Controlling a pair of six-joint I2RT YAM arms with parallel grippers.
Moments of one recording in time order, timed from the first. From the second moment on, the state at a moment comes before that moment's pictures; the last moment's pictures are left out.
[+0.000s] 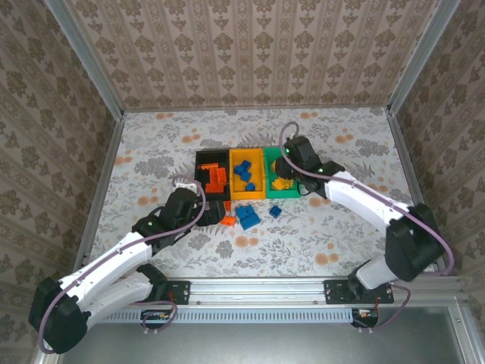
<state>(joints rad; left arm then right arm) -0.71 0.88 0.52 -0.39 -0.07 -0.64 0.52 1.53 1.11 -0.36 0.20 0.47</state>
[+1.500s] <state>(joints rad) -0.82 1.46 0.63 -0.24 -0.12 -0.55 0.51 1.45 1.02 -0.32 0.13 0.48</state>
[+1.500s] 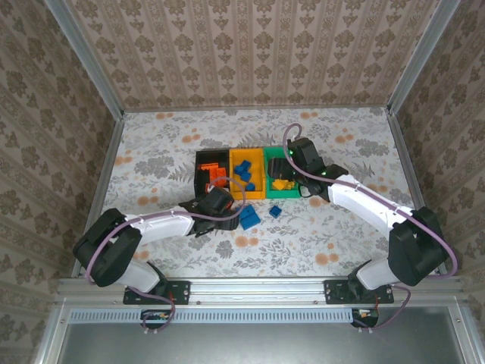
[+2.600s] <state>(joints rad) -0.52 1.38 0.94 -0.38 -0.10 -0.46 0.51 1.38 0.96 -0.30 0.13 0.50</state>
